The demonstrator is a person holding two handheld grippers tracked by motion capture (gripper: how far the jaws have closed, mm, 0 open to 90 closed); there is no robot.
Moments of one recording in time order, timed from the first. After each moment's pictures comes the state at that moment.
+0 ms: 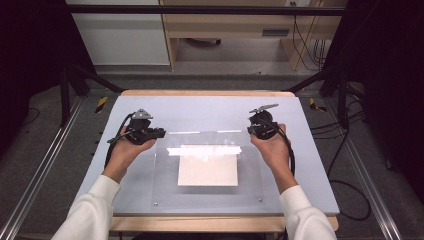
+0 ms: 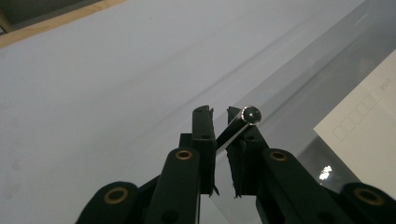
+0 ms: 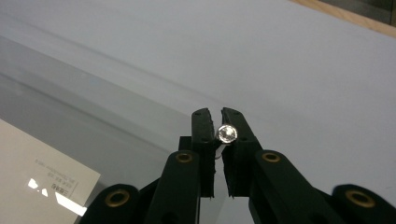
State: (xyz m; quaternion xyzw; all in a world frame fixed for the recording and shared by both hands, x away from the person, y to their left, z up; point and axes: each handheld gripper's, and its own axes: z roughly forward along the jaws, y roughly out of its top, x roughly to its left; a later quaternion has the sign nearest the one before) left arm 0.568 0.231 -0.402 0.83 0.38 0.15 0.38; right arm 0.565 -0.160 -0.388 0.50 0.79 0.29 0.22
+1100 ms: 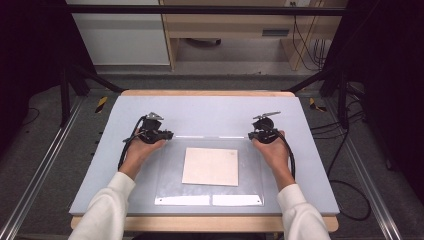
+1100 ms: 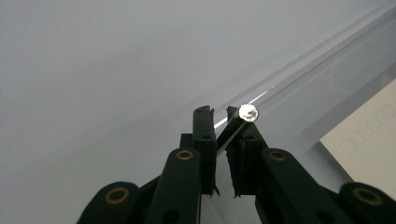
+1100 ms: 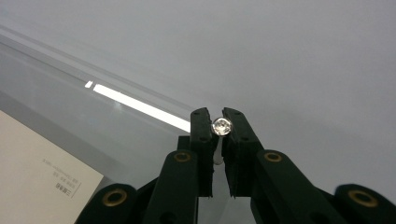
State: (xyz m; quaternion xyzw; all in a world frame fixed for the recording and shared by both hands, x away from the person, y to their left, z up) left arm 0.603 0.213 -0.451 0.82 0.42 0.13 0.37; right arm 0.592 -0.183 -0.446 0.52 0.78 0.31 0.17
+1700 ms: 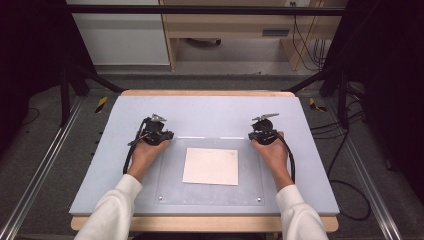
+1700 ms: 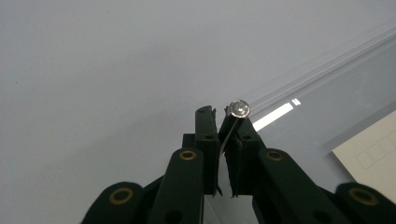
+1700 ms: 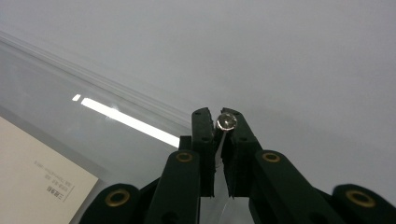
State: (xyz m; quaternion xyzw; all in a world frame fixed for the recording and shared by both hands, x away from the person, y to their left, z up) left arm 0.600 0.202 -0.458 0.80 0.45 0.17 0.35; right arm 0.593 -0.181 -0.453 0.51 0.78 0.30 0.19
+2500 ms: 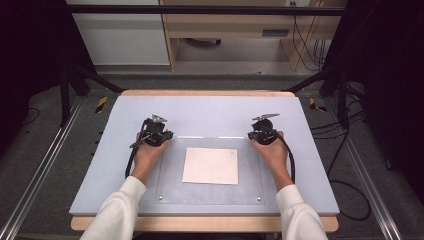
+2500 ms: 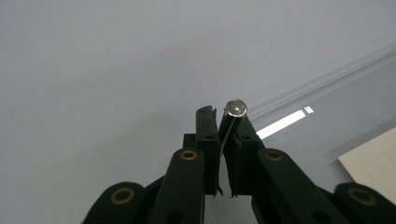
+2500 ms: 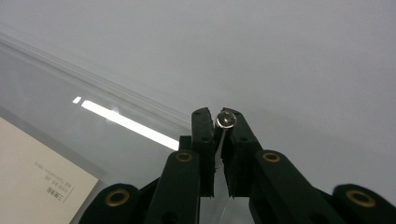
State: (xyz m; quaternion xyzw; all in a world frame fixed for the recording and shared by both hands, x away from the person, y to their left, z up) left arm 0.595 0.197 -0.459 0.79 0.47 0.19 0.34; right arm 0.595 -0.182 -0.456 0.51 0.78 0.31 0.19
